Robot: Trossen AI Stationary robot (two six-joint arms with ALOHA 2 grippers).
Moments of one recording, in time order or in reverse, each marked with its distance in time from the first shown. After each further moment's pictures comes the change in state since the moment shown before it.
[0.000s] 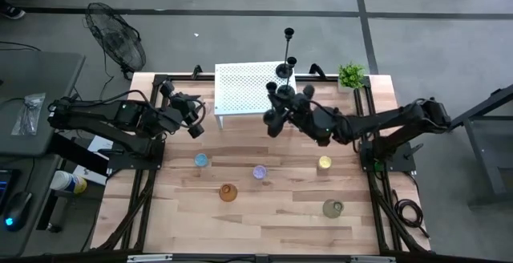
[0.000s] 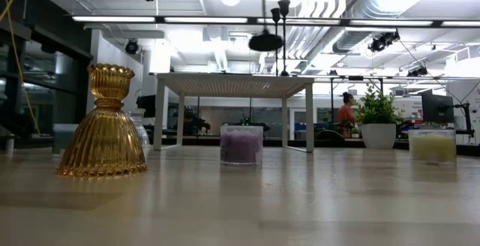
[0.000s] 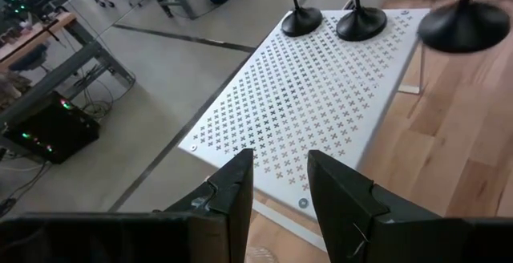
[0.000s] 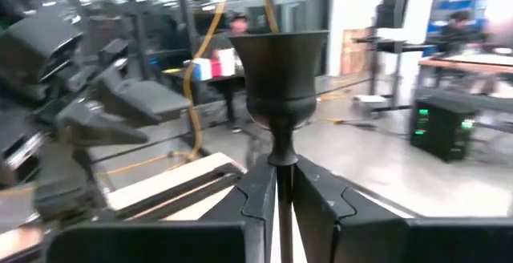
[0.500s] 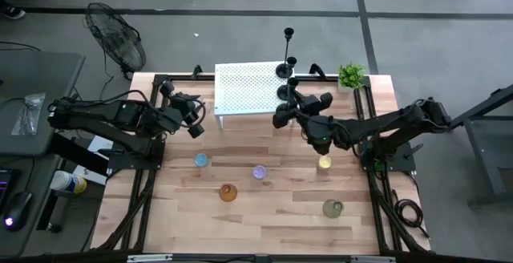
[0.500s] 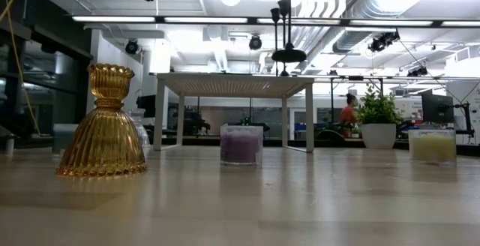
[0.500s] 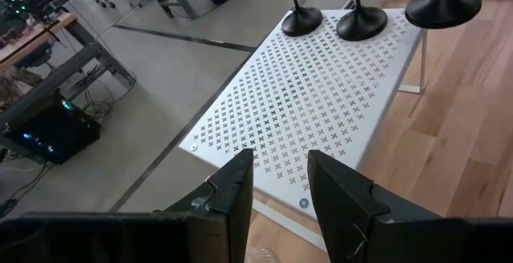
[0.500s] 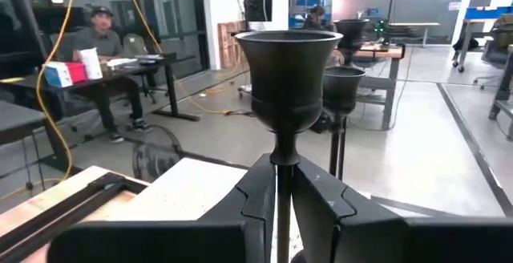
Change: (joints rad) left arm 0.000 0.000 0.000 -0.001 -0.002 0.003; right arm 0.064 0.000 0.000 -0.130 0.482 0.128
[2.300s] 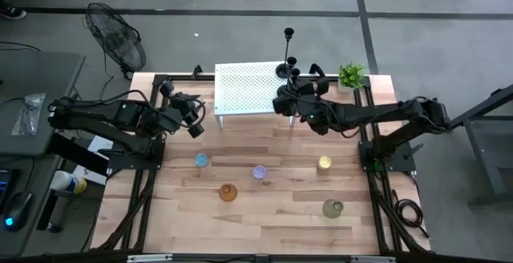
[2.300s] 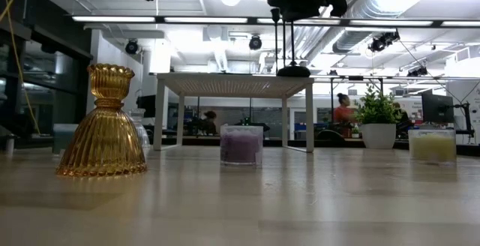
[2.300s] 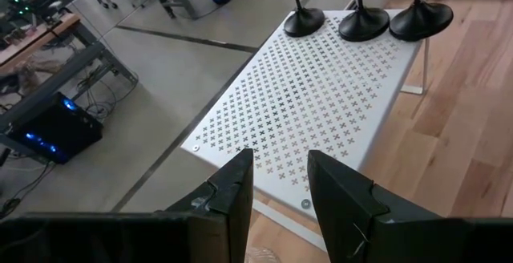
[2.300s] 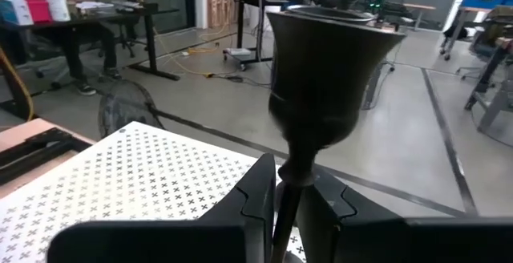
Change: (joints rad) left arm 0.000 0.000 0.000 0.002 -0.007 0.001; right arm -0.218 0.001 0.000 -0.214 -0.218 0.061
